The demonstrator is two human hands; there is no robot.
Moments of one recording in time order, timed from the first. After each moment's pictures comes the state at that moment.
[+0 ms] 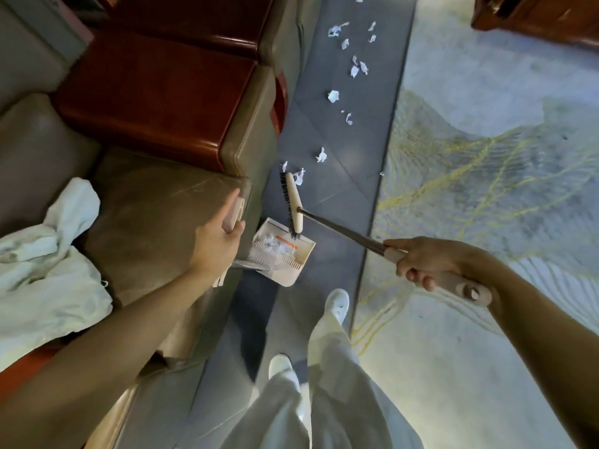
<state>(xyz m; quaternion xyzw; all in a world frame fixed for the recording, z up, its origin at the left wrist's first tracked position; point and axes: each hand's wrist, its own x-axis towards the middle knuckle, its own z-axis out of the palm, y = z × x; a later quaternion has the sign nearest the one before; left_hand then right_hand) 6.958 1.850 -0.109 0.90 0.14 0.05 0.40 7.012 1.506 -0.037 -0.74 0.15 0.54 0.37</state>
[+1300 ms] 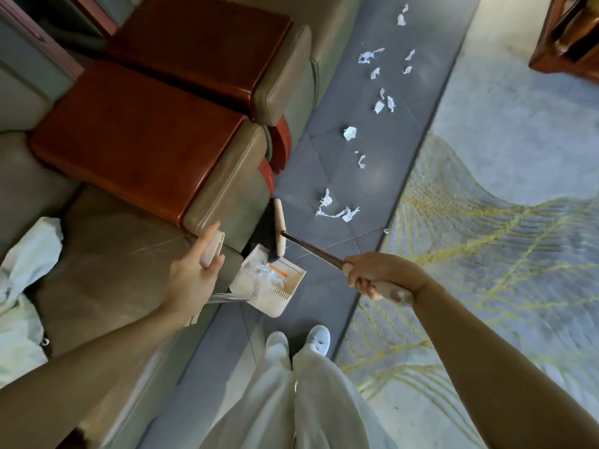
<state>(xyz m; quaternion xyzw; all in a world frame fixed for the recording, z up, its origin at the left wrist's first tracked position) 7.170 1.780 -0.099 0.89 0.25 0.01 0.38 7.315 1.496 -0.083 -0.74 0.05 0.58 0.32</state>
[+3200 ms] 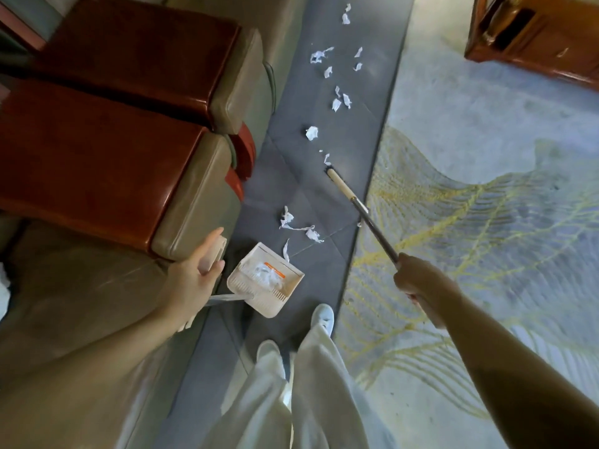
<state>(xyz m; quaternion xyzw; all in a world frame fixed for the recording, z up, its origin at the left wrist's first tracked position) 7.212 1.786 -0.110 0.90 0.13 -0.02 0.41 7.309 1.419 -0.104 -0.90 0.17 0.39 0.10</state>
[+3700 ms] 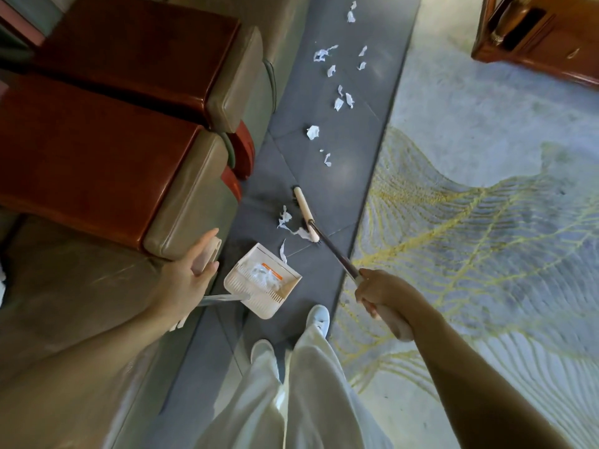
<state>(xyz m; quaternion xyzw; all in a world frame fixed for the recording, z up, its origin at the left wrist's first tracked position) 7.215 1.774 -0.118 0.90 0.14 -0.04 0.40 7.297 1.447 -0.093 -0.81 0.14 0.50 0.27</state>
